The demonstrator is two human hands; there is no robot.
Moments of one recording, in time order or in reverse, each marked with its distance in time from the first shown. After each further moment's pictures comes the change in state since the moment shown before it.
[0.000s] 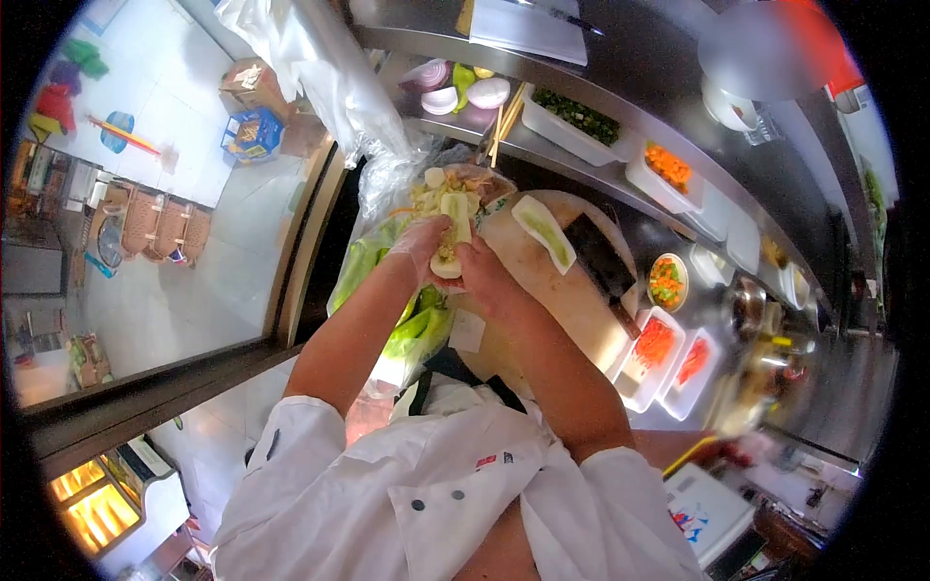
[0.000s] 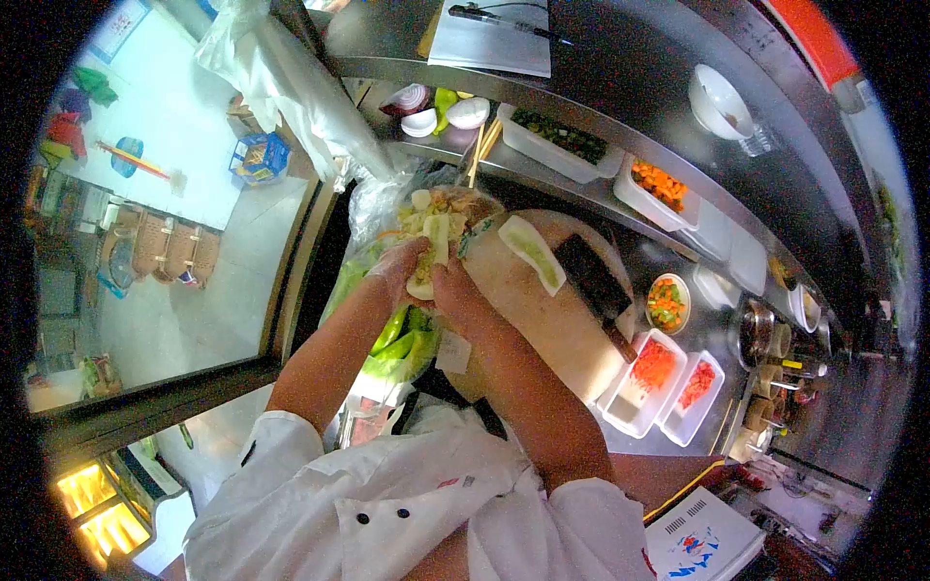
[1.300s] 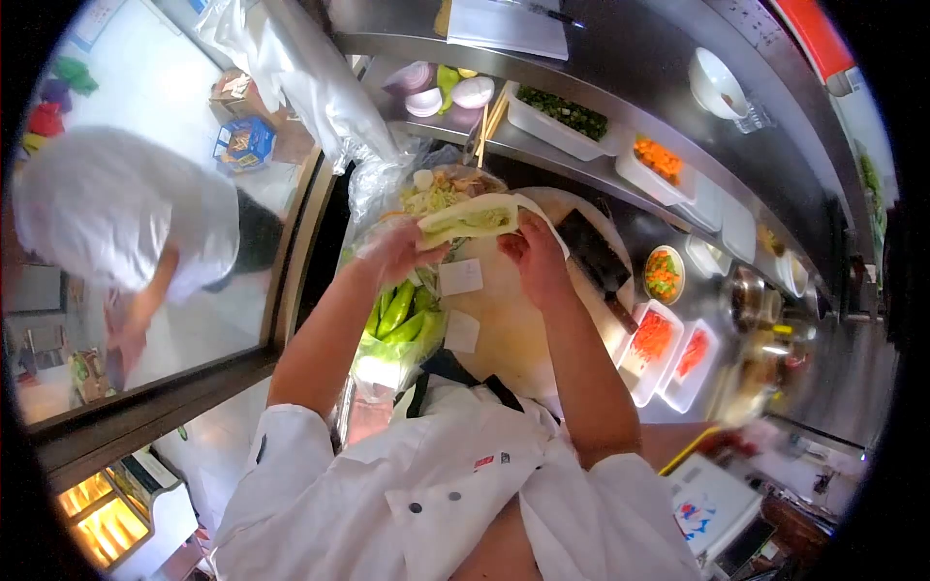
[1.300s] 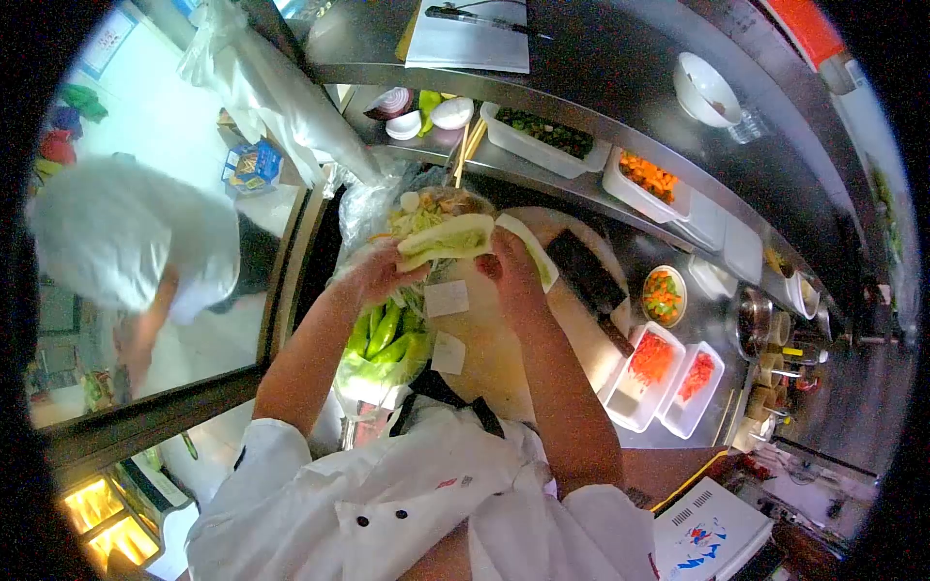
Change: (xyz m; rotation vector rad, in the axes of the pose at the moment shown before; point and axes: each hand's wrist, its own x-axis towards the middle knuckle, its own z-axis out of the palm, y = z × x) left_hand 0.013 -0.001 -0.042 -0.092 -0.324 0.157; right_hand -0.028 -0.032 -0.078 0.213 0.253 -0.199
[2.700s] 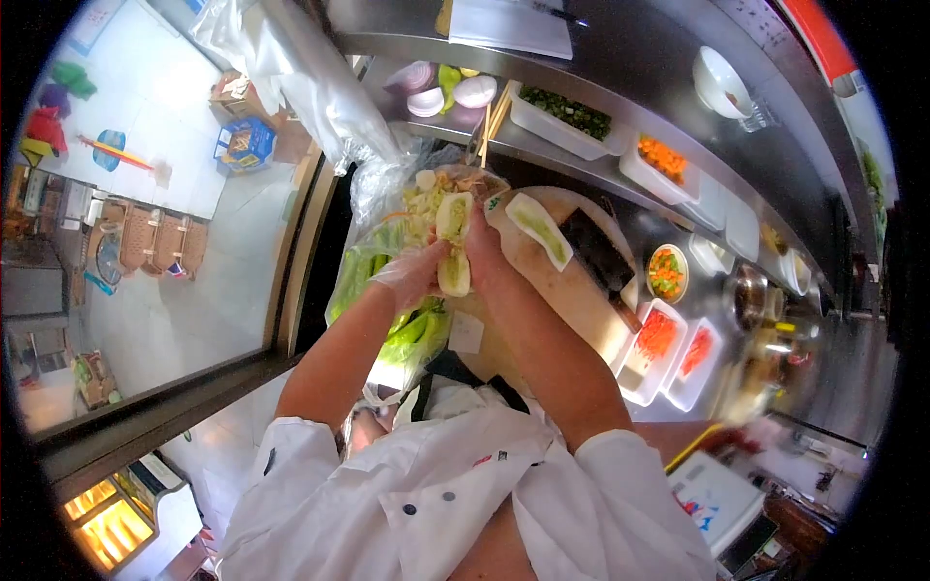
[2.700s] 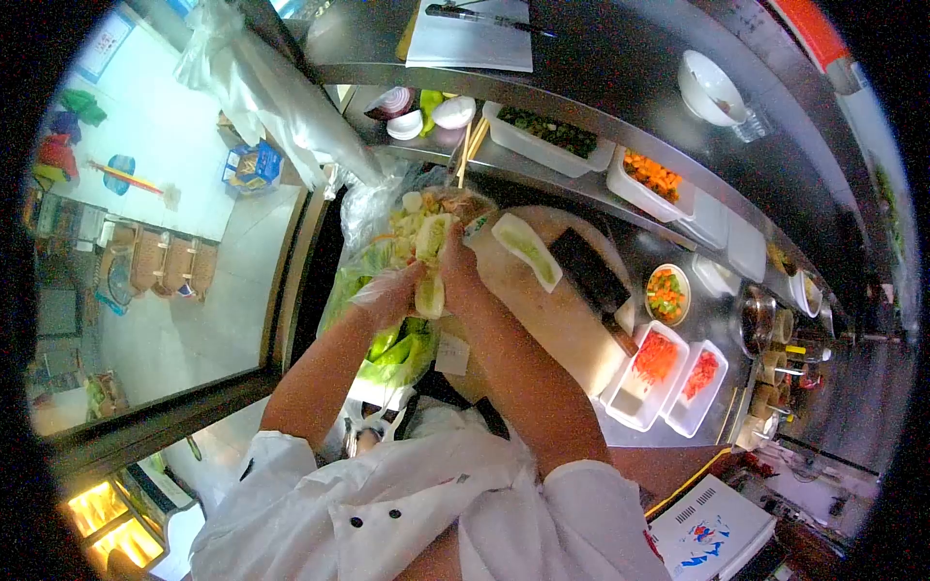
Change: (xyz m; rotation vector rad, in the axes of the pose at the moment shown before) left_hand -0.039 -0.012 0.042 0.247 0.130 -0.144; right_hand 0.047 0.047 0.084 0.214 0.076 0.333
